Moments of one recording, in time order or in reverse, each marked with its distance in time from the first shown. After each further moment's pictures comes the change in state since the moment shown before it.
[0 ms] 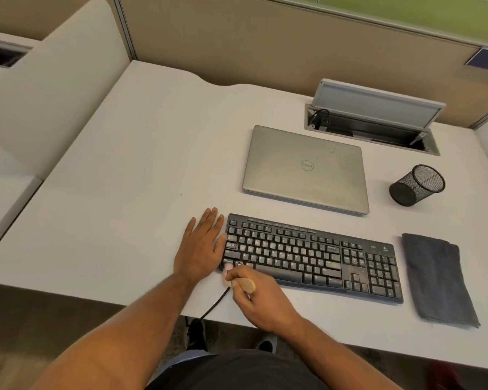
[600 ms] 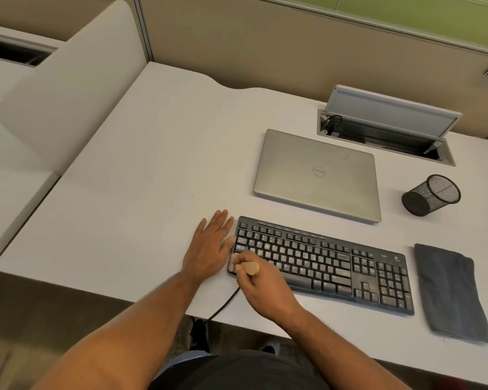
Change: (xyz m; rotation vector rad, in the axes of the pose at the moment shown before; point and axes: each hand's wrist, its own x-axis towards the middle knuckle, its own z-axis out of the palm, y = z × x) left_hand 0.004 -0.008 -0.001 -0.124 -0.029 0.028; right_hand 0.024 -0.020 -0.005 -0.001 0.037 0.042
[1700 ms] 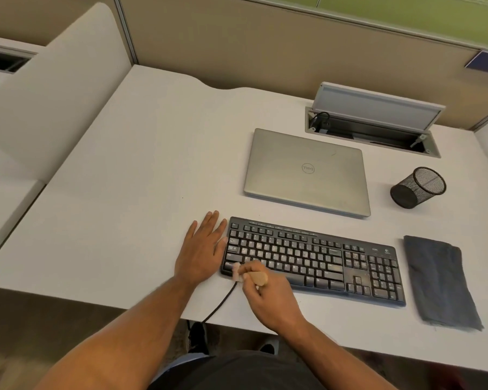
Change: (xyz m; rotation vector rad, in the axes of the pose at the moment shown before) left_hand -0.003 0.007 -0.002 0.098 0.002 -0.020; right_hand -0.023 0.020 0.000 -0.020 0.133 0.068
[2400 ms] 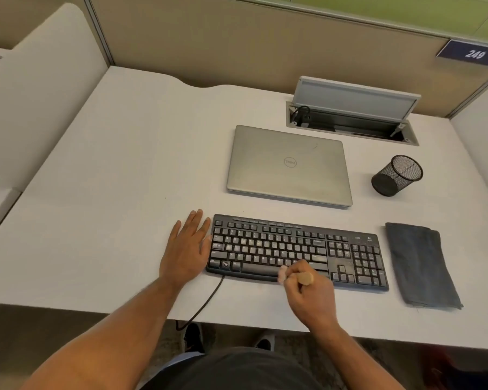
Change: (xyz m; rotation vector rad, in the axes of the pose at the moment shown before) left_hand -0.001 0.001 0.004 0.054 0.043 0.013; right_hand -0.034 0.074 -0.046 -0.147 0.387 0.125
